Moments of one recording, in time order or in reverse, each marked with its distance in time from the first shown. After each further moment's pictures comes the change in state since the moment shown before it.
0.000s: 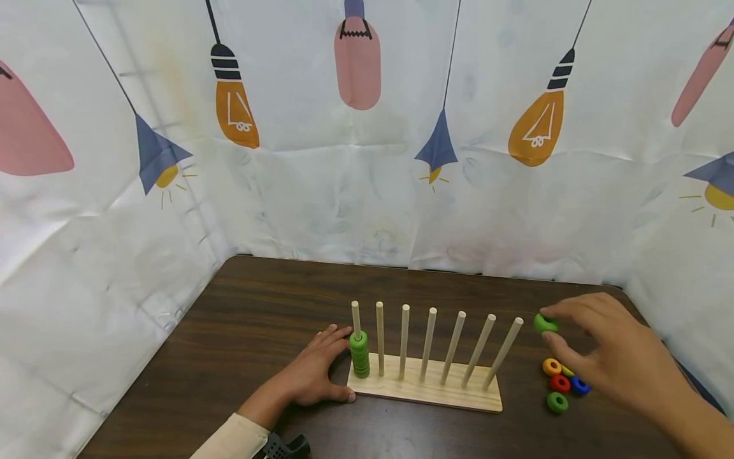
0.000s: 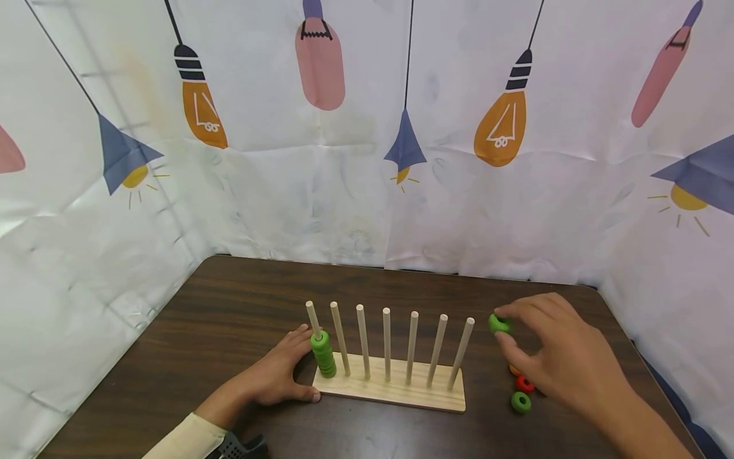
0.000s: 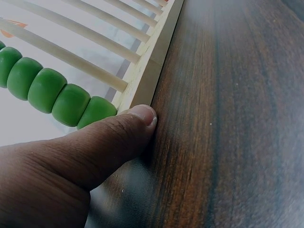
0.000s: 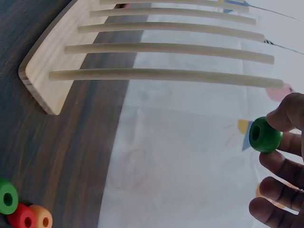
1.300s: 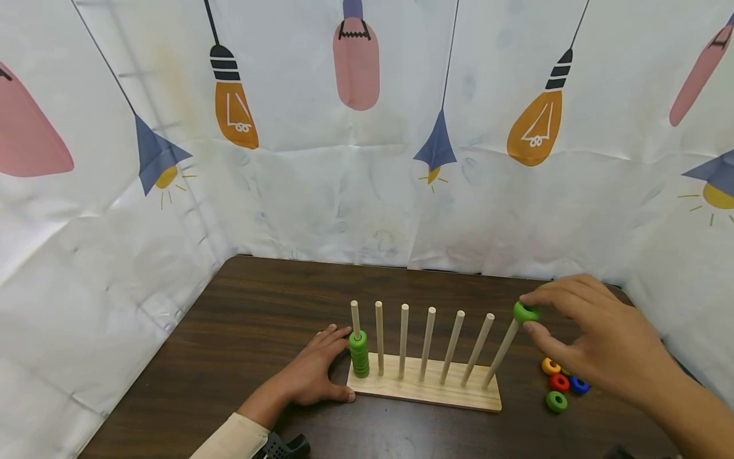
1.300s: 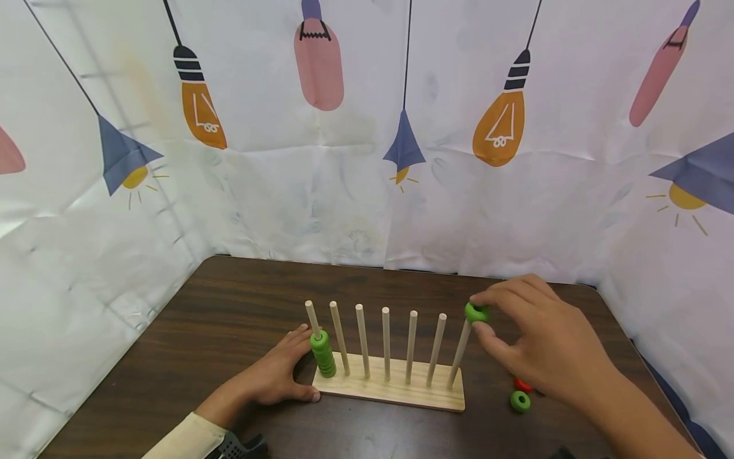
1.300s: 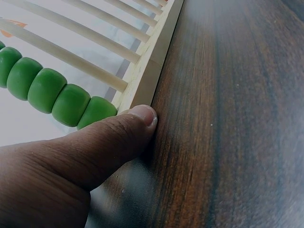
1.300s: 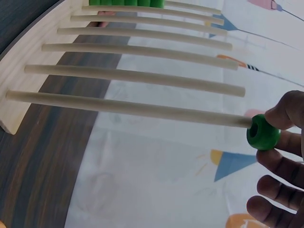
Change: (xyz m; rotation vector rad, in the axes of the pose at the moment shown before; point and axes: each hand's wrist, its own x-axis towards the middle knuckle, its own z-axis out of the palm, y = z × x) left_hand 0.001 -0.001 0.001 0.011 -0.002 -0.011; right_hand 0.038 -0.030 -0.013 0.037 0.061 -0.108
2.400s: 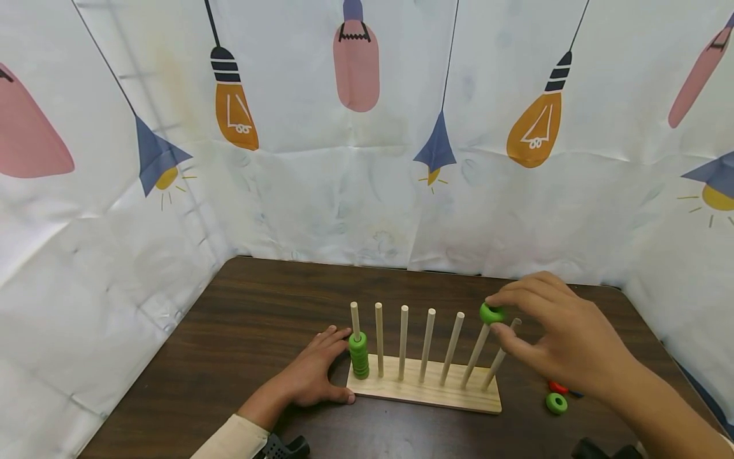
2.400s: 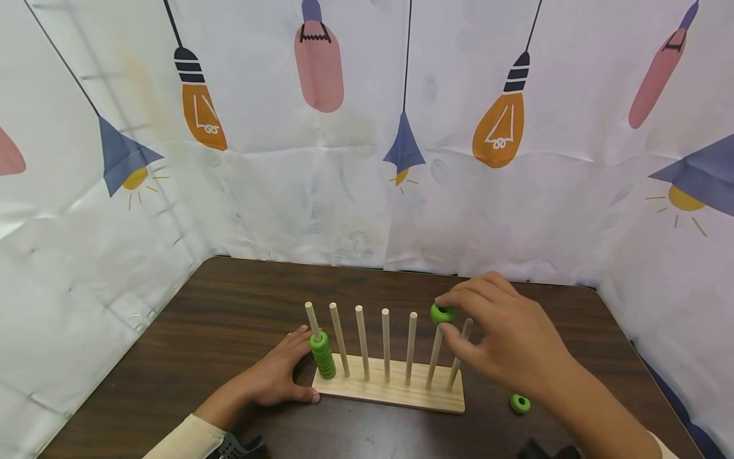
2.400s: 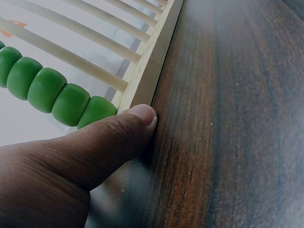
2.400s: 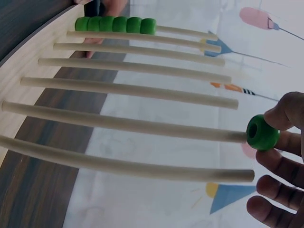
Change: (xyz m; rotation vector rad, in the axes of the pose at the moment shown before) left_hand 0.001 -0.001 0.001 0.007 0.009 0.016; right_hand 0.018 -0.023 0.016 0.014 -0.040 -0.007
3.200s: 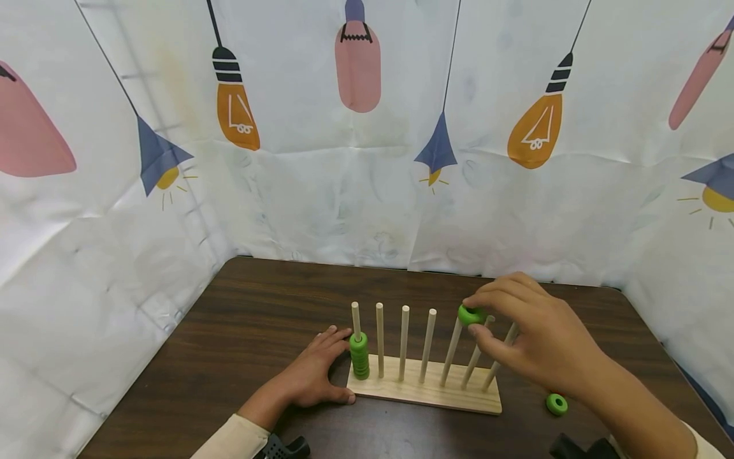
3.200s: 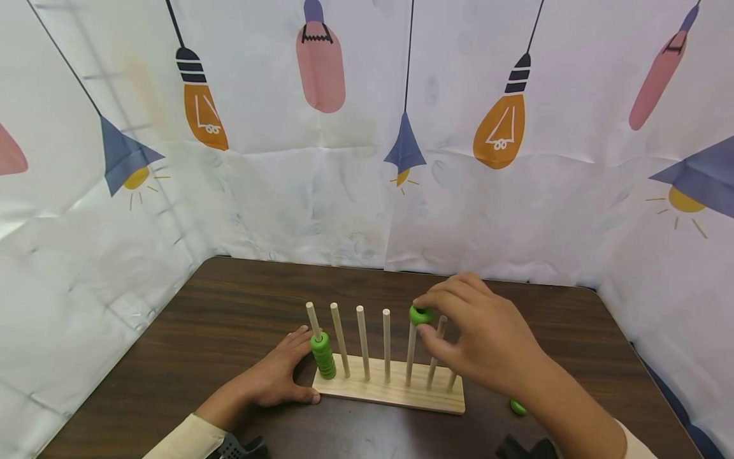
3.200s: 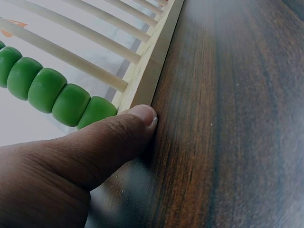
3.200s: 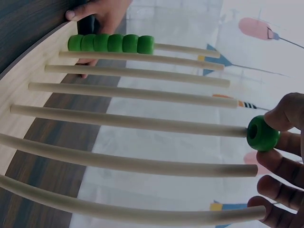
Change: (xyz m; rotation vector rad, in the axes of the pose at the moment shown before) left_hand -0.001 0.000 -0.001 -0.006 0.001 0.008; right_hand 0.009 -0.009 0.016 0.100 -0.026 -0.047
